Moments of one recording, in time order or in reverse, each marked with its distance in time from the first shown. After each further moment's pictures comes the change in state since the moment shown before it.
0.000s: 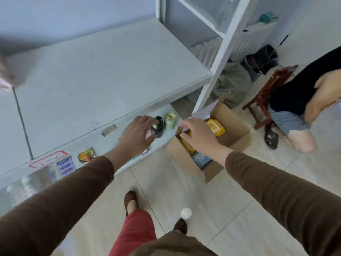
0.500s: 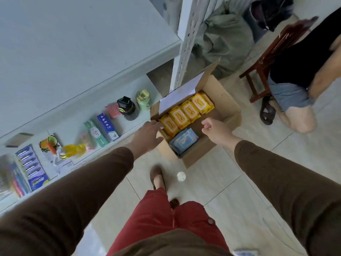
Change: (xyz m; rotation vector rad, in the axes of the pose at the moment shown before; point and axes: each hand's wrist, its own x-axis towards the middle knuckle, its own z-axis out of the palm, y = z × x) left_hand 0.119 0.072 0.211 -0.084 -0.468 -0.169; right_hand 0.017 0.274 0.031 0.226 -0.324 0.526
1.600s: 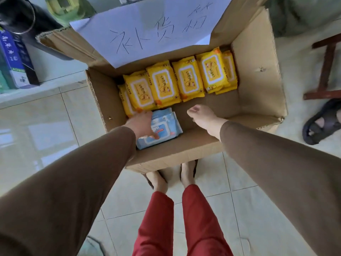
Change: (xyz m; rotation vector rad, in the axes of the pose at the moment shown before) left_hand 0.260 -0.030 0.323 -0.073 -0.430 -0.567; right_hand 0.335 0.210 0.134 0.102 -0.427 0.080
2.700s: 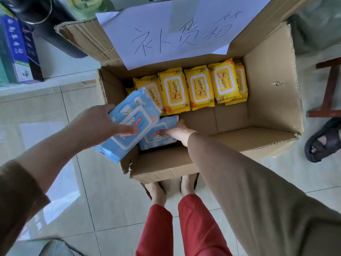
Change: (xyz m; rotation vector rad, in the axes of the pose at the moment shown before) left_hand -0.120 -0.074 -0.074 -0.521 0.209 -0.199; right_hand 0.037 -0.027 0.110 0.213 -0.164 0.184
